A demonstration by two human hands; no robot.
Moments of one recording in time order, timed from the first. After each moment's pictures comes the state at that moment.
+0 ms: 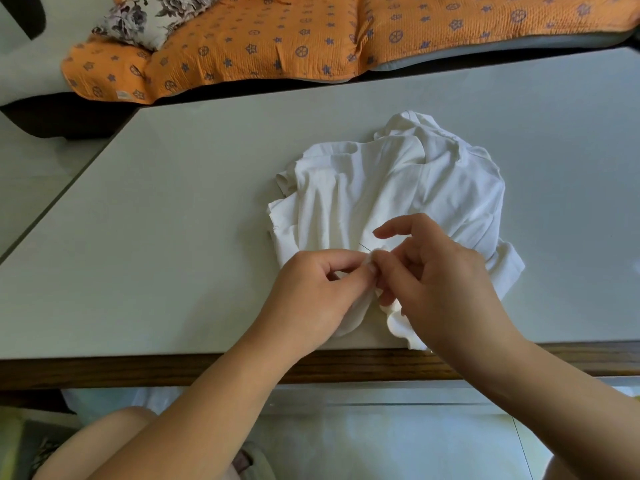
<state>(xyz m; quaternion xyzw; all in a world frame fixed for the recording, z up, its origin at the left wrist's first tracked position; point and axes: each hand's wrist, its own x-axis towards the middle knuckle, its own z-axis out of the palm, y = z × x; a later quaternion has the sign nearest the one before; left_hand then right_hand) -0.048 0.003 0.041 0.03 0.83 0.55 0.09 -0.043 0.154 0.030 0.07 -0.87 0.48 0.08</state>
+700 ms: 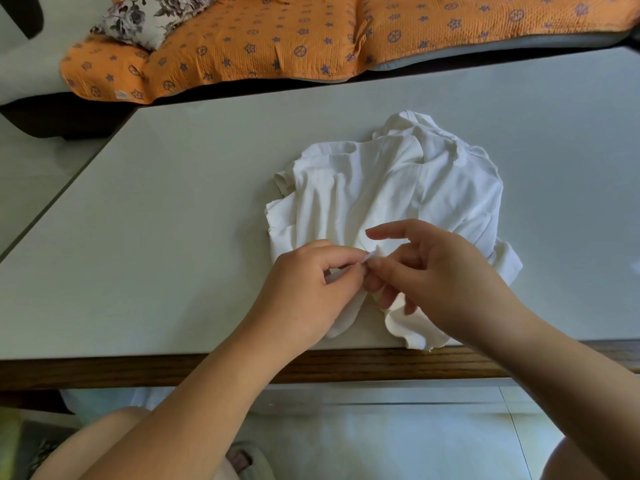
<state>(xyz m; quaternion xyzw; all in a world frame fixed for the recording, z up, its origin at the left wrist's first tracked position) -0.053 -0.006 0.034 0.10 0.88 0.46 0.01 -0.052 0.163 0.046 0.04 -0.82 0.57 -0.08</state>
